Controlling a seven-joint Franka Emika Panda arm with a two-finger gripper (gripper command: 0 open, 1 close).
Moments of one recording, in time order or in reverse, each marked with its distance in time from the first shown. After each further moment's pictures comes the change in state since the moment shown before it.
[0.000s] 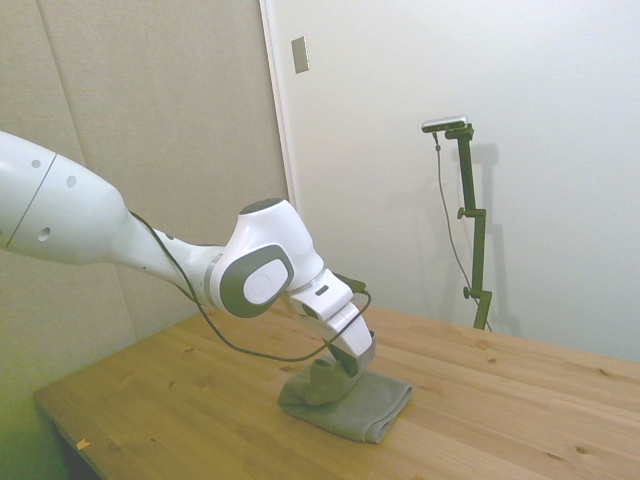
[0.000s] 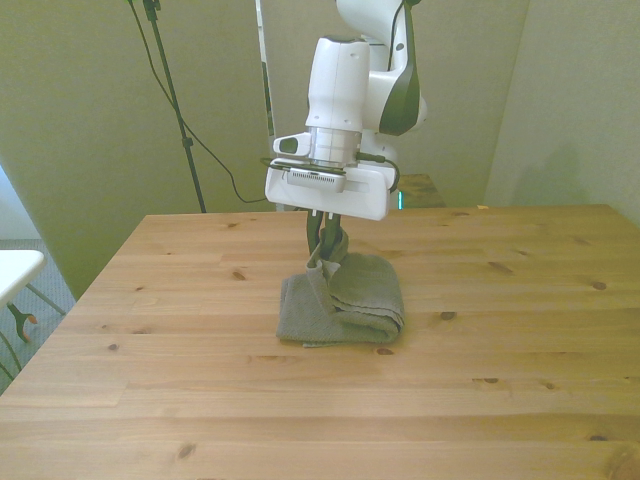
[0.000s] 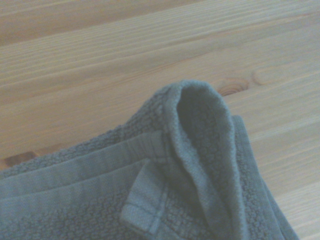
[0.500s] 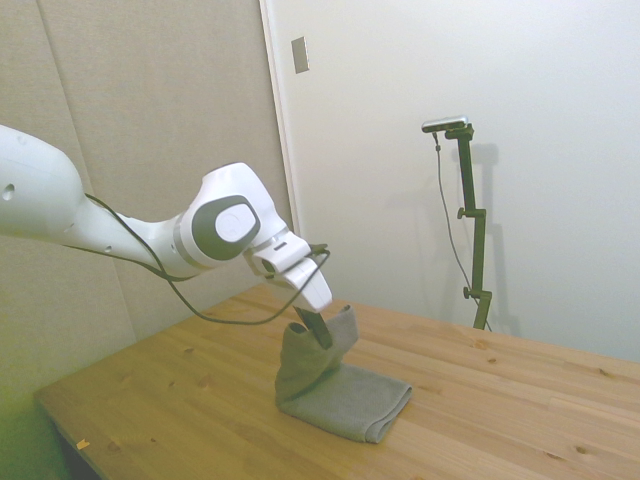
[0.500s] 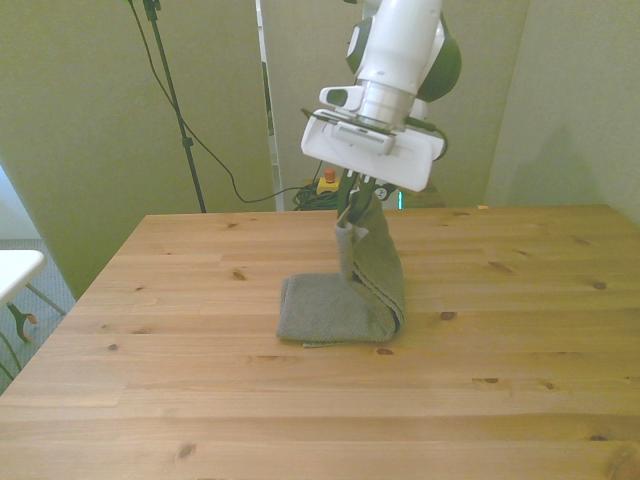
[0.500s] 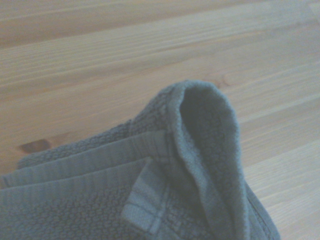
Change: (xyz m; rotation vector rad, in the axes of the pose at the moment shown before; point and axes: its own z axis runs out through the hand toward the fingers) arm -0.032 -0.027 -0.054 -0.146 0.093 0.028
